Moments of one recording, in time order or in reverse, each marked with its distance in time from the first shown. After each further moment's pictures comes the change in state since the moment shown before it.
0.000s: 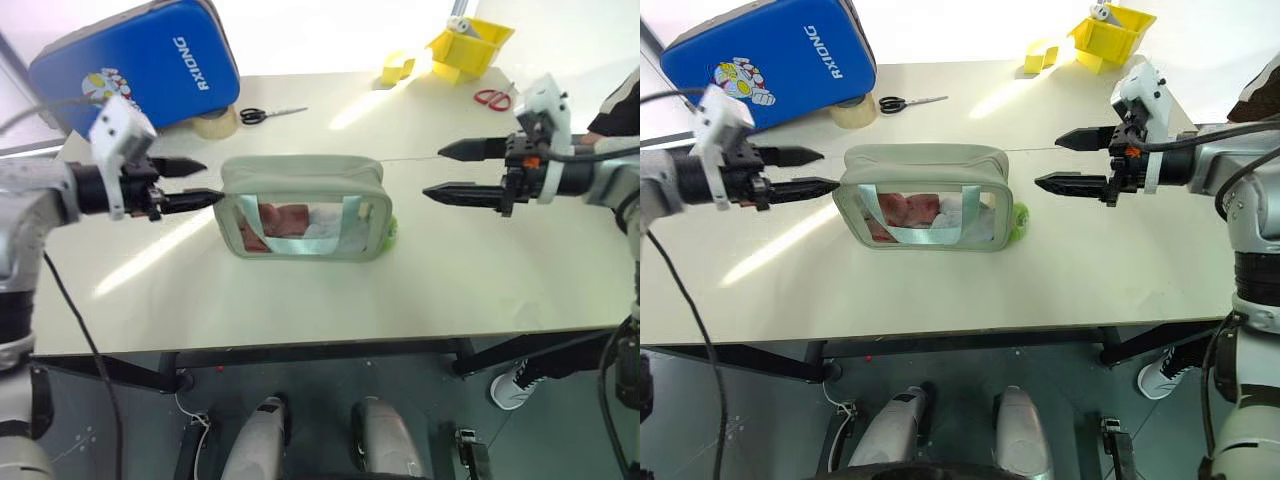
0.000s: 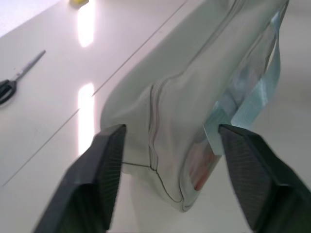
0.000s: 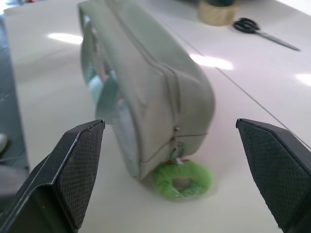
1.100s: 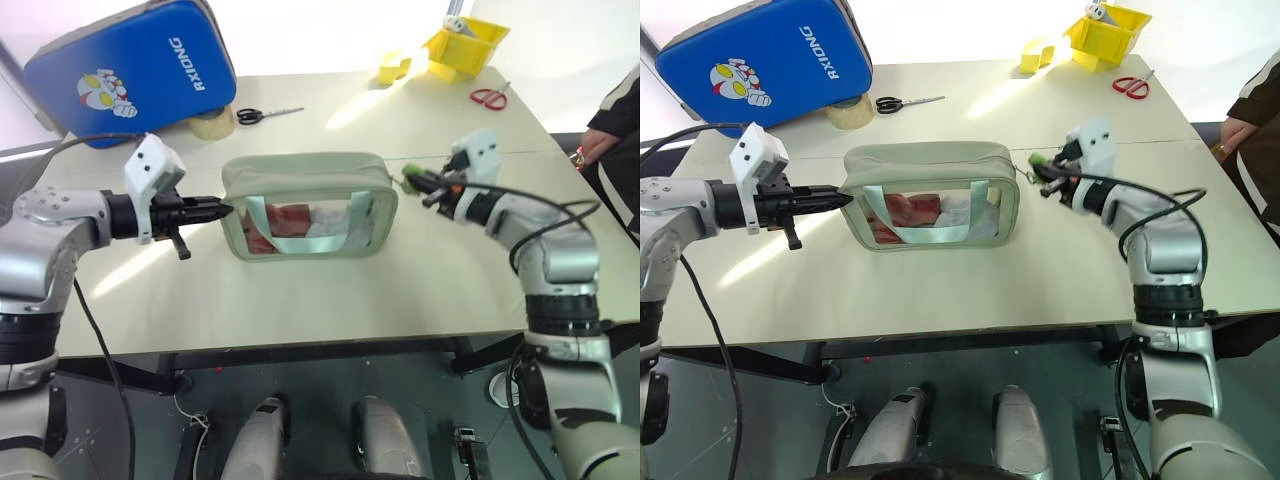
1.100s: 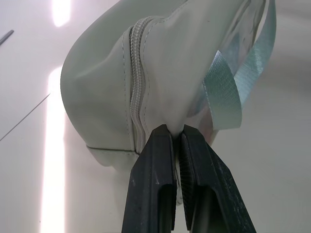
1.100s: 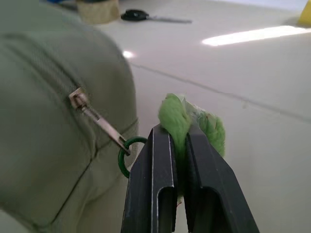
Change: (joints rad) left arm 0.110 -0.111 -0.063 -0.058 0.069 -0.056 0.077; right arm 0.217 0.471 -0.102 0.024 -0.212 -0.073 -0.637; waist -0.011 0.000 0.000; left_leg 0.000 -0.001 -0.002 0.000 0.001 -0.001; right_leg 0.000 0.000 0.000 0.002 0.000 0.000
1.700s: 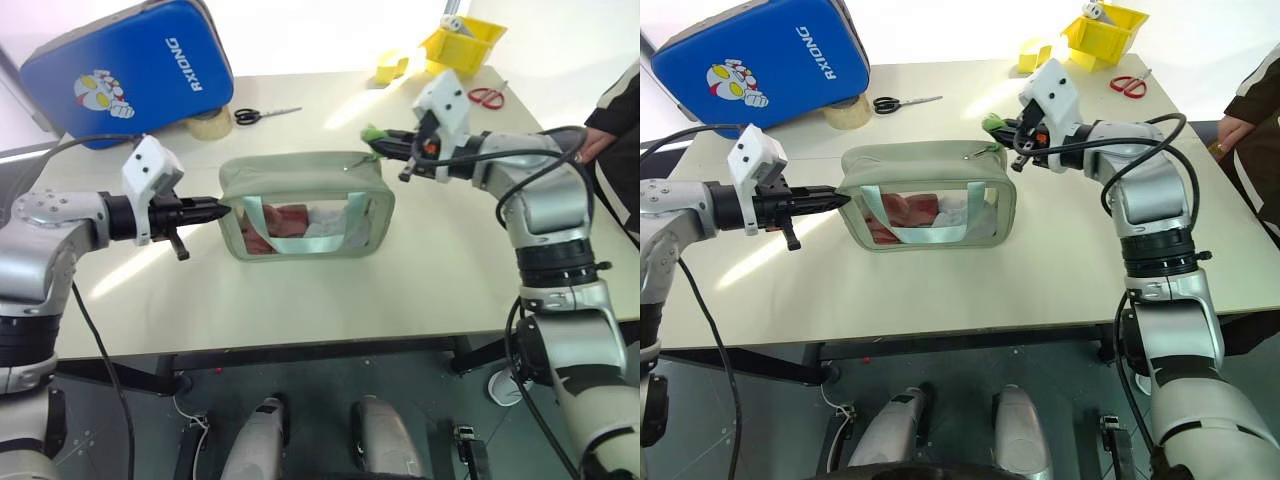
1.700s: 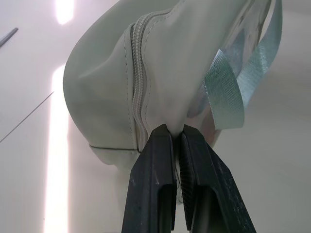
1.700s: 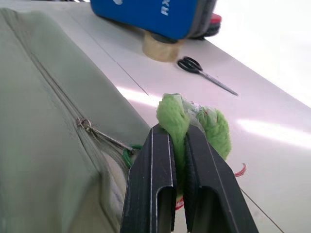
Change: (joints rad) left arm 0.018 0.000 0.011 -0.016 0.008 0.002 0.013; right arm -0.315 -0.104 0.162 0.150 -0.104 -0.200 0.258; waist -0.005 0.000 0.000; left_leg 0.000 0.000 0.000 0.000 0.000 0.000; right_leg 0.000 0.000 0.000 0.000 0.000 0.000
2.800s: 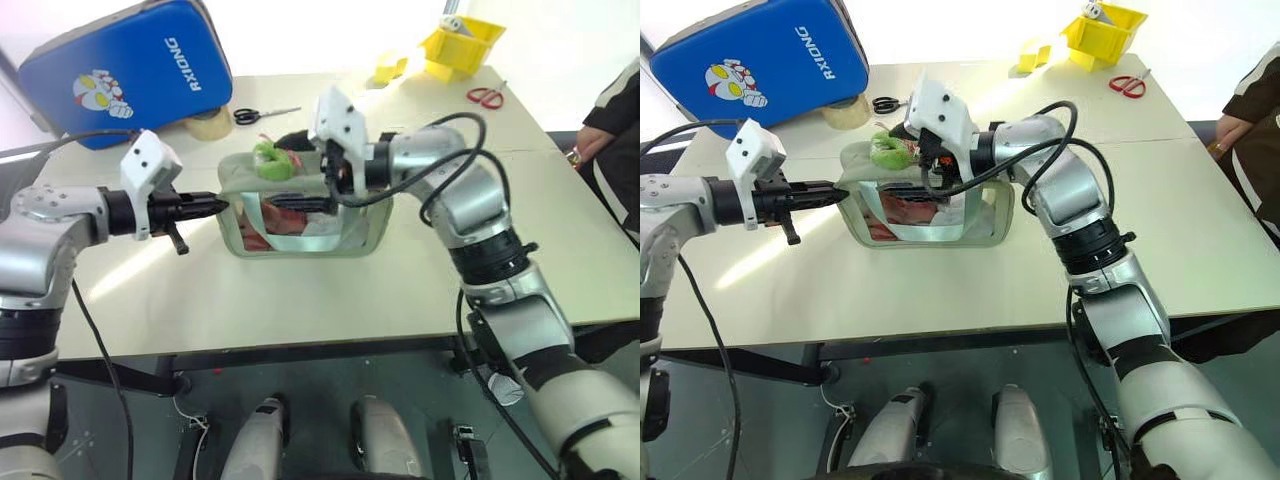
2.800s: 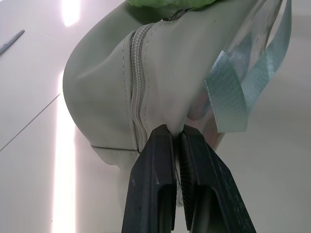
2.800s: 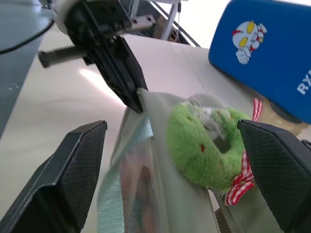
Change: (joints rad) left arm -0.029 -0.002 -0.007 0.033 0.006 -0.008 0.000; right arm -0.135 0.238 0.239 0.004 0.016 -0.091 0.153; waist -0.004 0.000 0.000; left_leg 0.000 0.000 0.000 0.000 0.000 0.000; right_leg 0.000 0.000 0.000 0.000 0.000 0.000
